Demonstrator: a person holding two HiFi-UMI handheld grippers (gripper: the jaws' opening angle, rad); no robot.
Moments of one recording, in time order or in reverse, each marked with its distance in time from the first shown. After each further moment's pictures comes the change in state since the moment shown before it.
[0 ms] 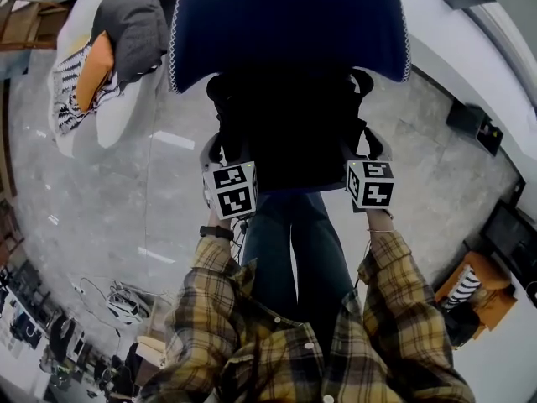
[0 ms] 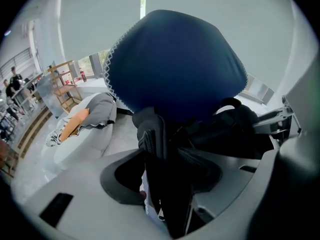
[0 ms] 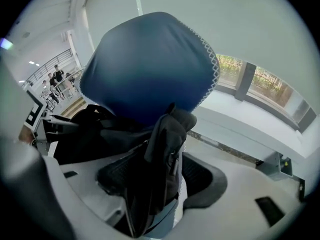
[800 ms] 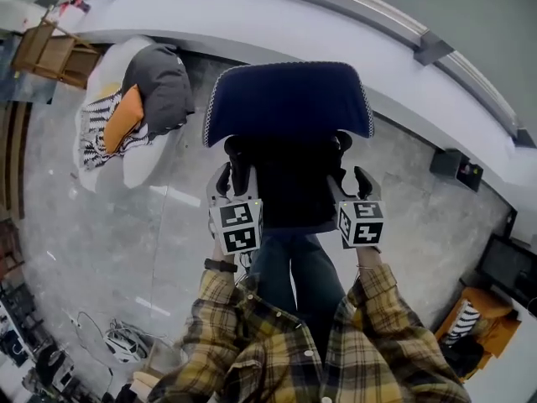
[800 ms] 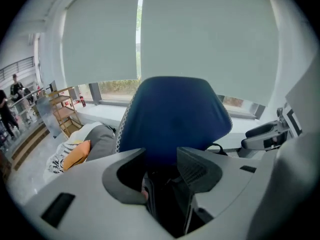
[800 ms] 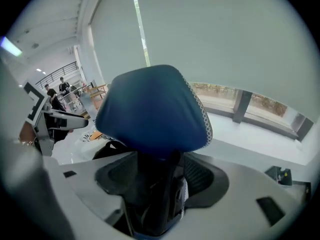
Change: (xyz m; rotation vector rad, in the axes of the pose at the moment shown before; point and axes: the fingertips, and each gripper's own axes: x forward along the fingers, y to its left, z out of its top) left arm -0.102 -0.012 0.133 0.043 -0.222 -0.030; right arm -0.088 0.022 0.100 0.016 -0.171 0.024
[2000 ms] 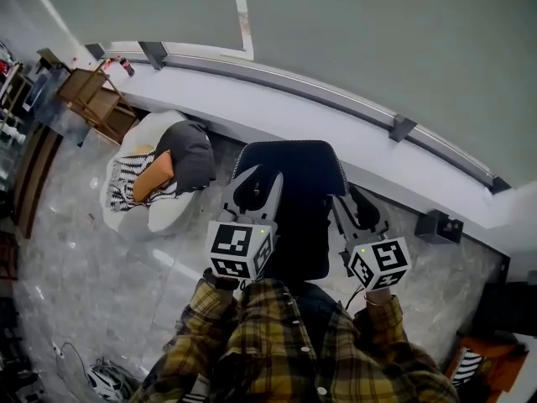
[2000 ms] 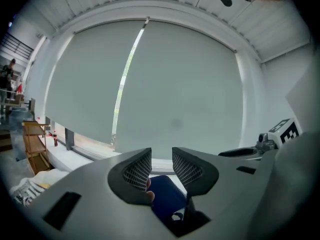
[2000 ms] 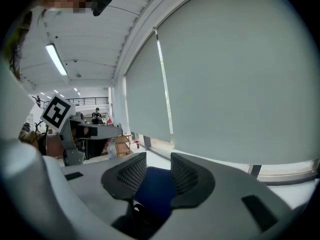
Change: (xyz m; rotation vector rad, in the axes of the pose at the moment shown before) left arm -0.211 -0.073 0.250 0.012 -0.549 -0.297; right arm -0.238 0.061 0.220 -0.147 -0.573 0.186
